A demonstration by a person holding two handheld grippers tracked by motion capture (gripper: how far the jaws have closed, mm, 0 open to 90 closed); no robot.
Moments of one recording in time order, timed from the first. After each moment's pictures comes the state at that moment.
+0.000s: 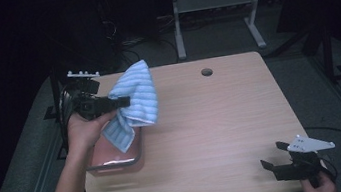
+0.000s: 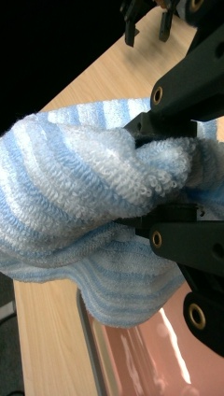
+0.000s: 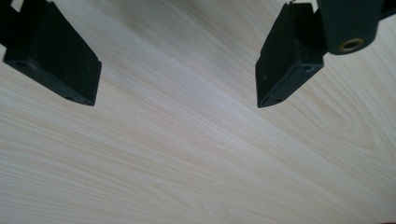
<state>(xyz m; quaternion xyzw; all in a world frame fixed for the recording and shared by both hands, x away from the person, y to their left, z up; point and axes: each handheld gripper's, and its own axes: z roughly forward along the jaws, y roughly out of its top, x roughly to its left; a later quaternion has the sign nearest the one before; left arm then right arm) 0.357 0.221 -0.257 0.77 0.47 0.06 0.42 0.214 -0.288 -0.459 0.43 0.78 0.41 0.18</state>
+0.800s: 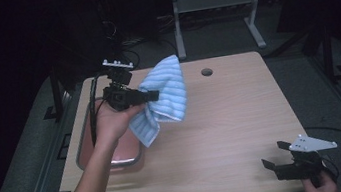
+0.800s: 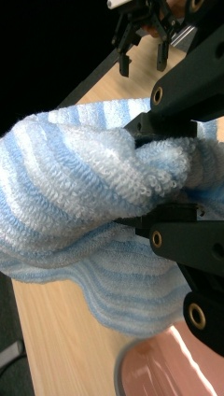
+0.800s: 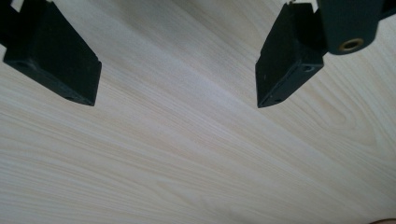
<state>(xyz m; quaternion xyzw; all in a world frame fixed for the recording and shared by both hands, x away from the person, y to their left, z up) 0.364 0.151 -0.253 0.80 0.42 0.03 0.42 0.213 -0.291 -0.459 0.43 0.78 0.42 0.18</state>
